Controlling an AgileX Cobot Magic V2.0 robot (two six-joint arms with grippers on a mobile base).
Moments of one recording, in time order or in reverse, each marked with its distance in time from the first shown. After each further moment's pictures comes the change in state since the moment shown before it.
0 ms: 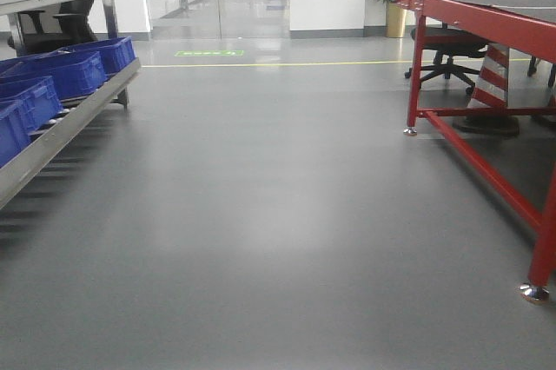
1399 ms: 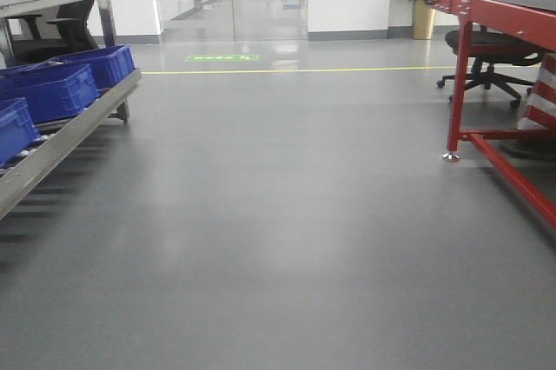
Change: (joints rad) left arm 0.000 0.000 0.000 0.000 0.000 0.000; right arm 0.000 0.000 0.000 0.000 0.000 0.000
